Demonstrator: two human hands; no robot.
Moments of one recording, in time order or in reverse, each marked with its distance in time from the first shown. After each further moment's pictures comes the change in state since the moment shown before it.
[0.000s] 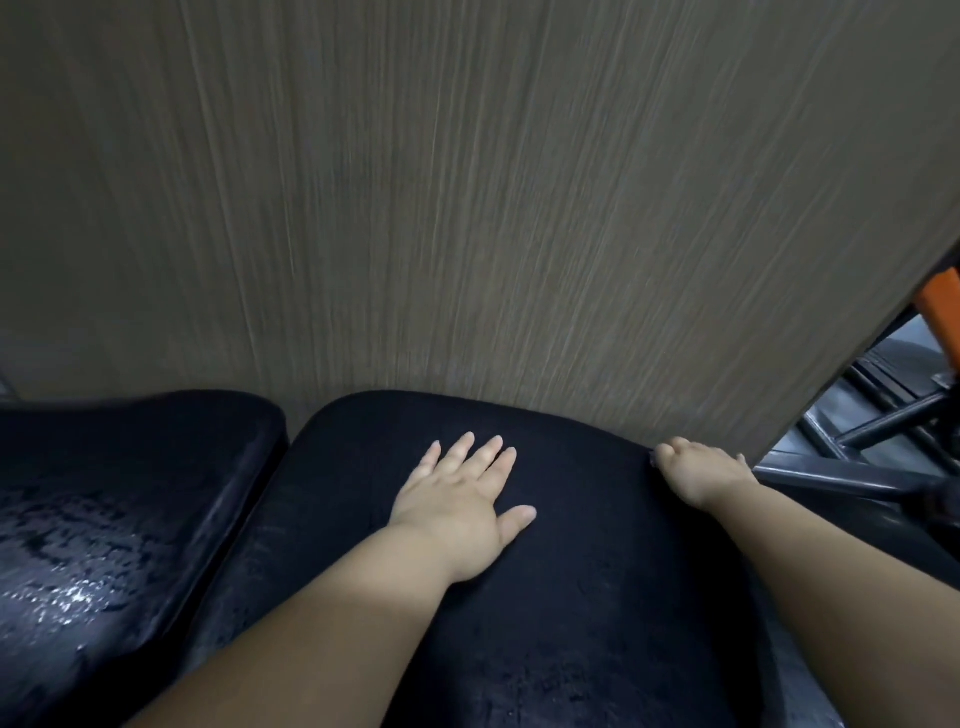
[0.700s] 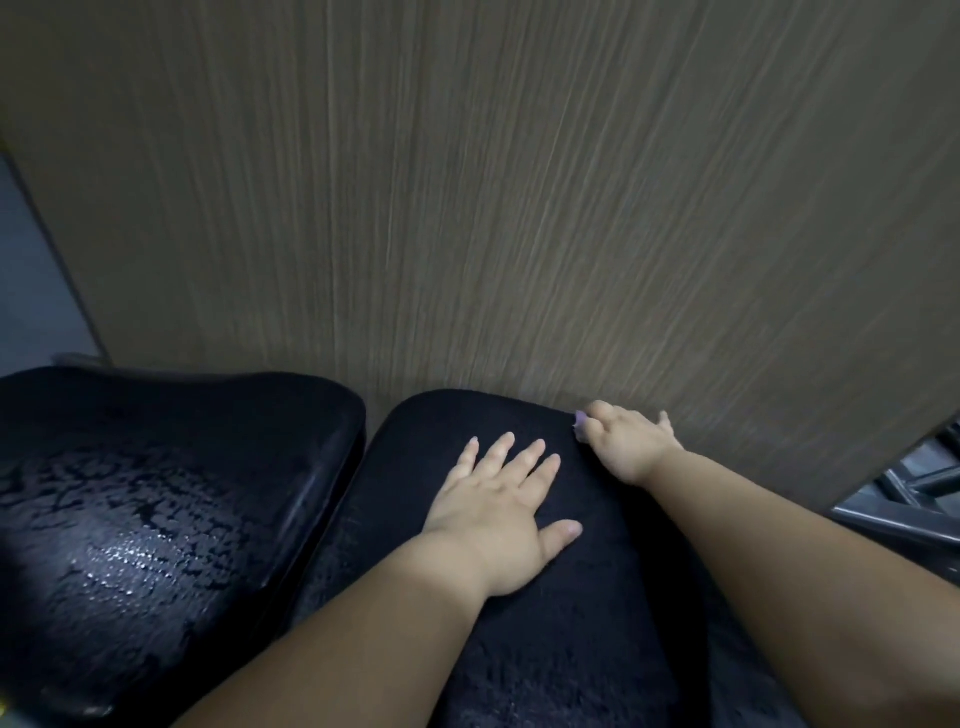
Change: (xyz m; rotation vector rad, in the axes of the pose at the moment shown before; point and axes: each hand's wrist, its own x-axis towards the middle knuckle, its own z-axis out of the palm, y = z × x) left_hand -0.014 -0.040 -0.001 -0.022 0.039 0.003; right_hand 0.006 -0.150 0.004 0.071 0.042 -0.379
